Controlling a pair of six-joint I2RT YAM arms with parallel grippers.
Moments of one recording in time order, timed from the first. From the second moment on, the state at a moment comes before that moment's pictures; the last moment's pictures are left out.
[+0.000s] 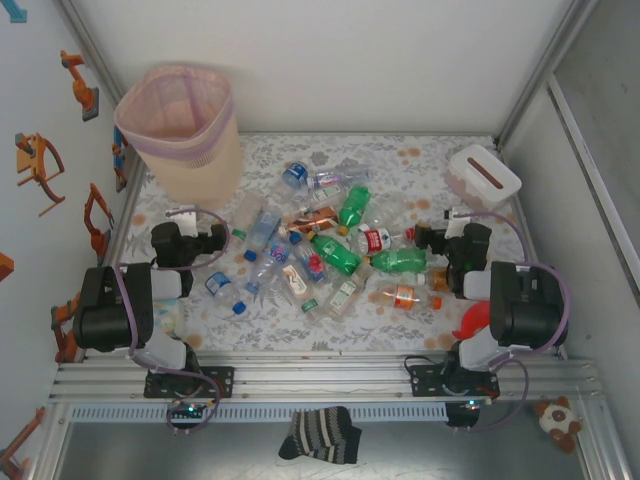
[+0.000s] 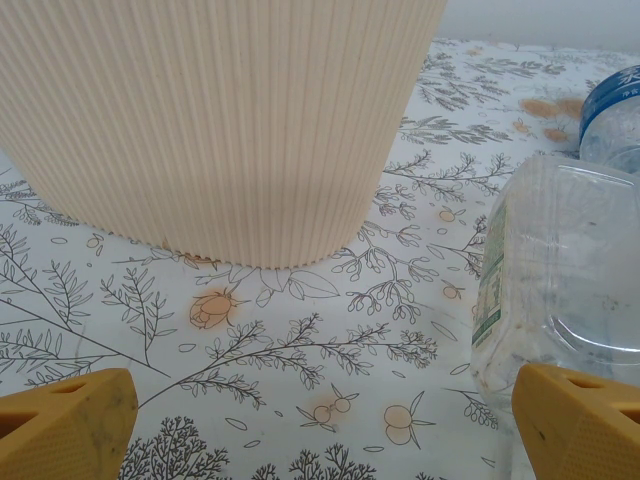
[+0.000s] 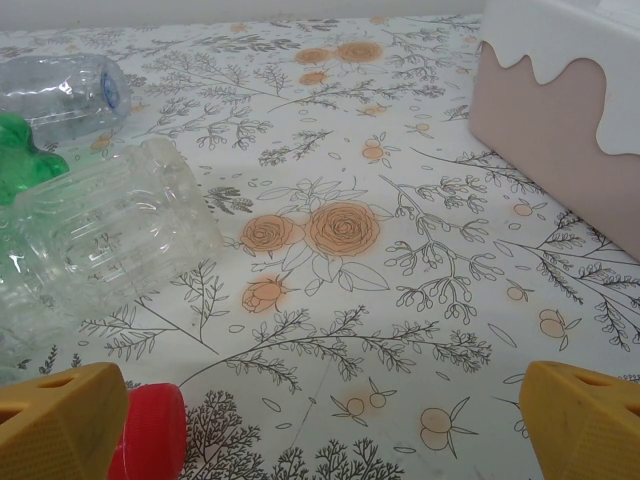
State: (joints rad) left arm 0.03 1.55 0.39 0.75 0.21 -0.01; right arm -0.09 1.55 0.37 0.77 -0.25 -0.02
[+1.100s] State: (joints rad) left arm -0.08 1.29 0.67 0.24 0.00 -0.01; right arm -0.10 1.29 0.58 0.34 -0.21 0.02
